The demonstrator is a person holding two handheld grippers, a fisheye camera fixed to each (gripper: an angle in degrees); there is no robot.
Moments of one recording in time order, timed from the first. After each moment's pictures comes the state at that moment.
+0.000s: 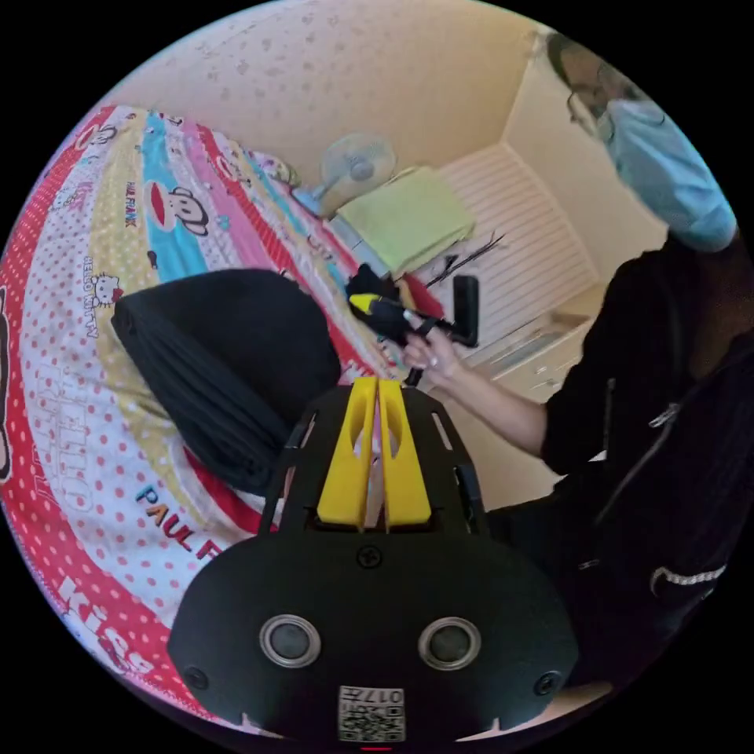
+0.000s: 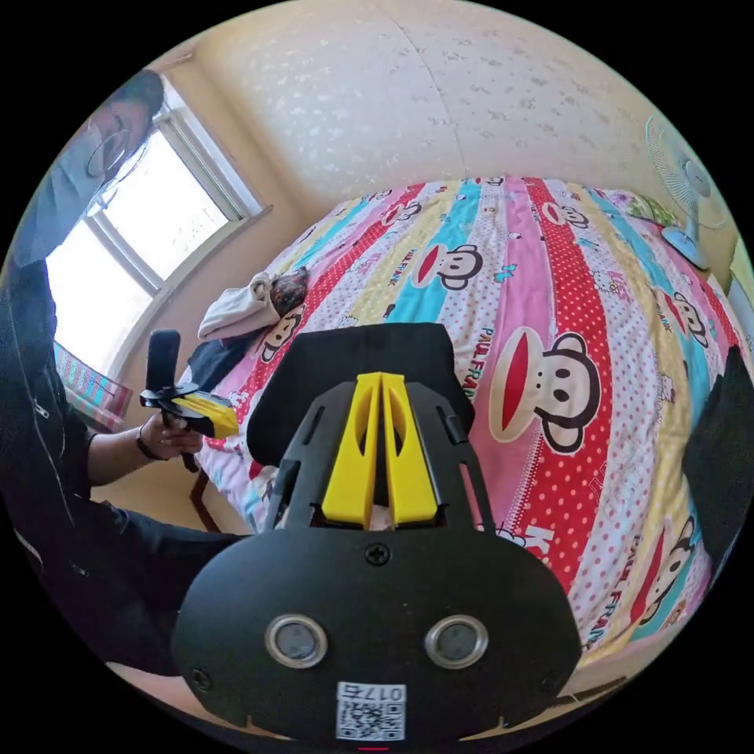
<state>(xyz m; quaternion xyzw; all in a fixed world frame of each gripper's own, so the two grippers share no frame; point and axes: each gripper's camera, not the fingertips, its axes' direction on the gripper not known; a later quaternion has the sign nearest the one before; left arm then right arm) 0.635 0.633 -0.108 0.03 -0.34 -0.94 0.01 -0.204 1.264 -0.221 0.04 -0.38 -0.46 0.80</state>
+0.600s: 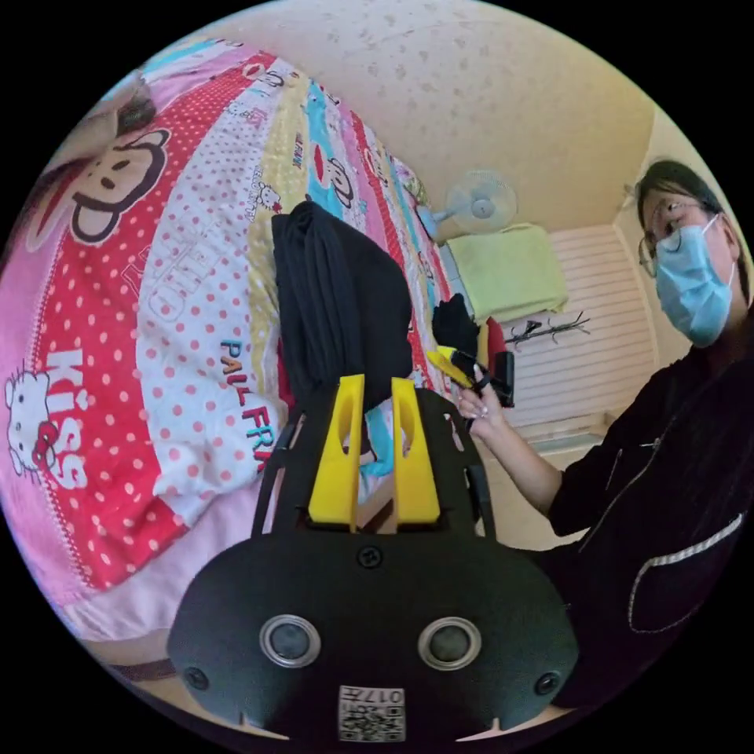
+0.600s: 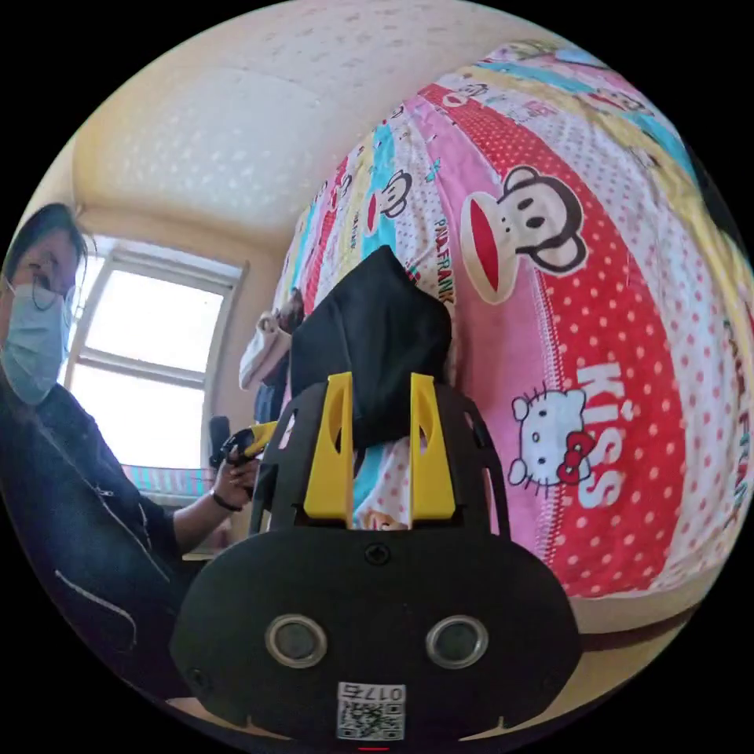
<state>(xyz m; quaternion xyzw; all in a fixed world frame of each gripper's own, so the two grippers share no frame) 0.649 0.529 -0.071 0.10 -0.43 -0.87 -0.21 -0.108 1.185 -0.181 -0.15 -0.49 -0.26 0.82</state>
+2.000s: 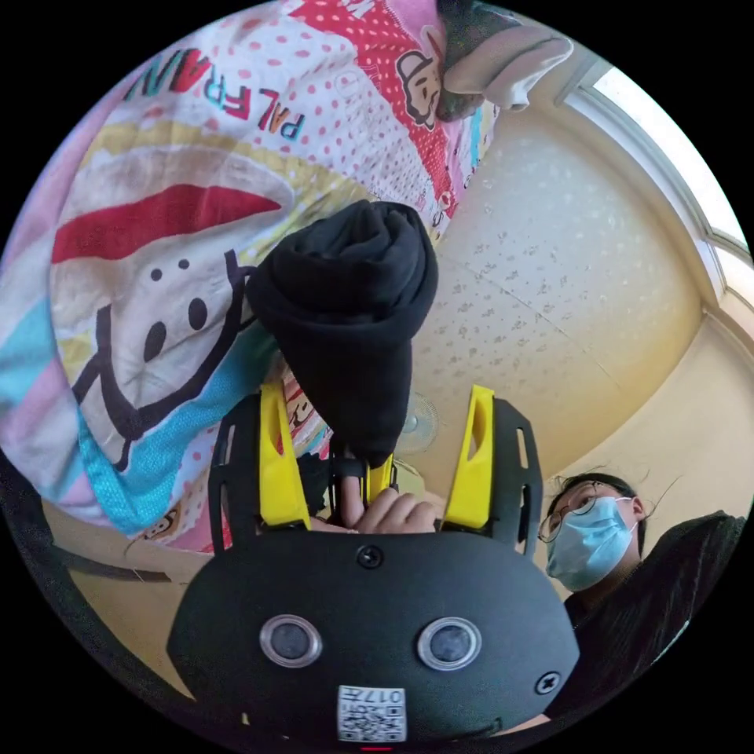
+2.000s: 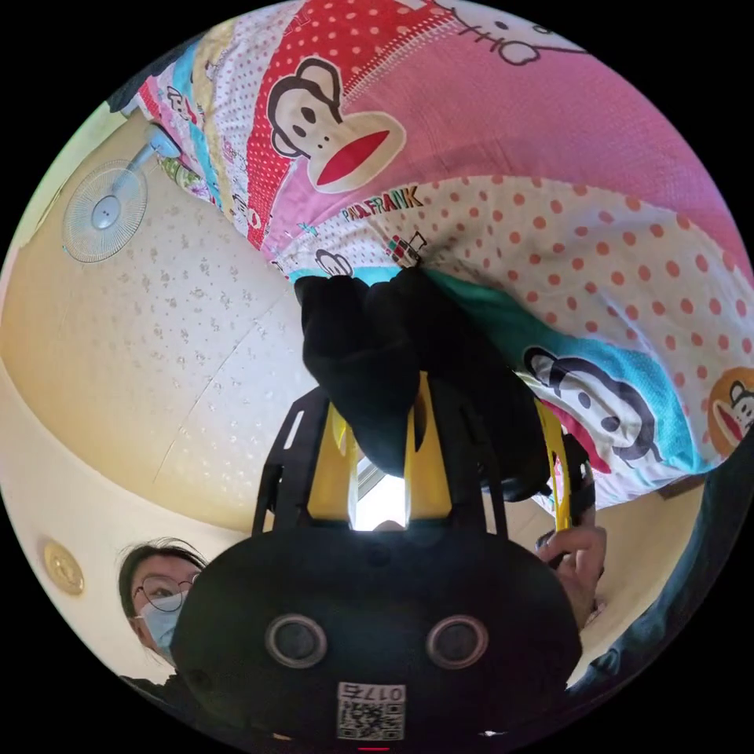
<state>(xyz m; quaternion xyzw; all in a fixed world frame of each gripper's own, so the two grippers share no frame) 0.653 0.578 0.030 0.38 -0.65 -0.50 -0.42 -0.118 1.085 -0.299 -0.34 -0.63 0.34 0.61</state>
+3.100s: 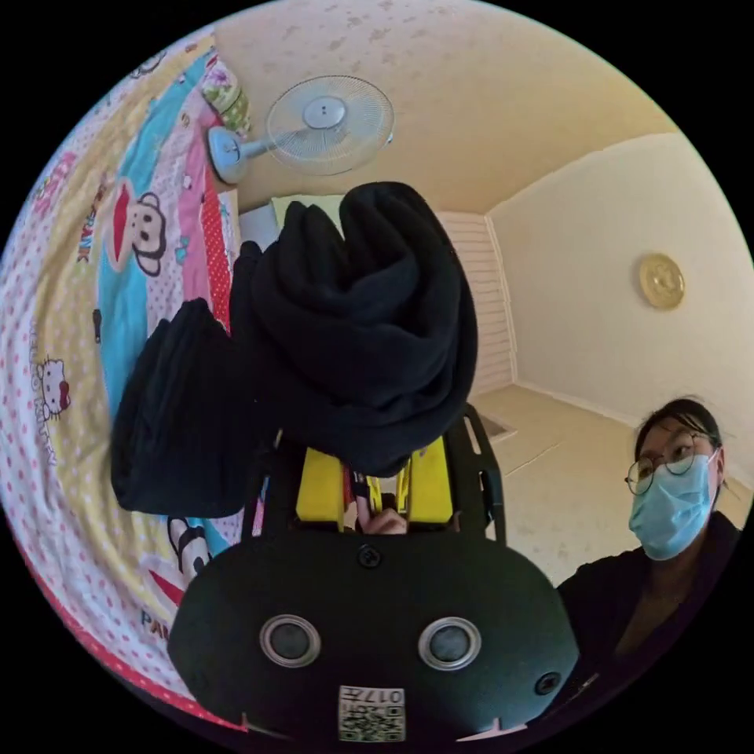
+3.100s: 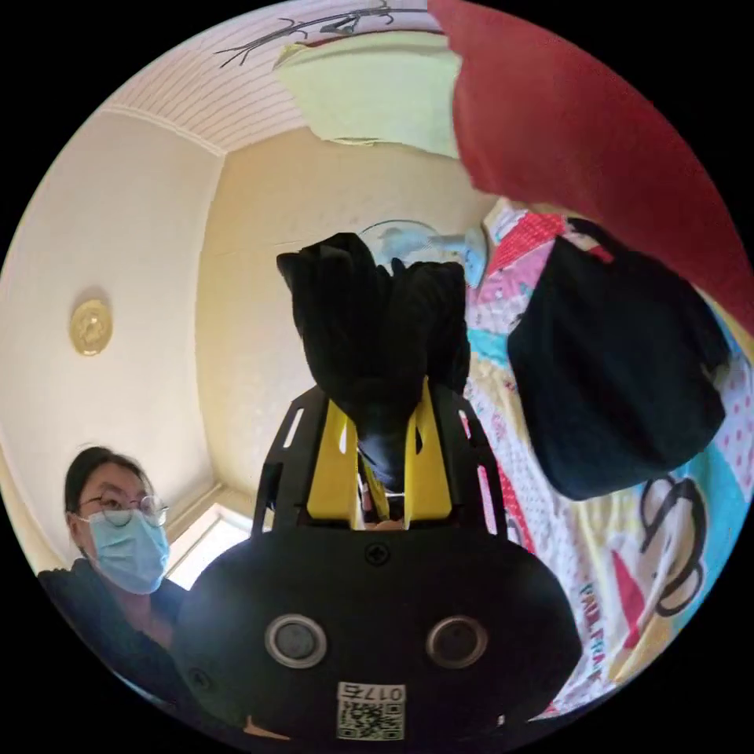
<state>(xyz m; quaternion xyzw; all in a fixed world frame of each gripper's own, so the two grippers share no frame) 0.584 1.160 -0.051 0.36 -0.39 -0.85 -0.04 0.167 0.815 -0.345 0.12 -0.72 0.18 0.65</state>
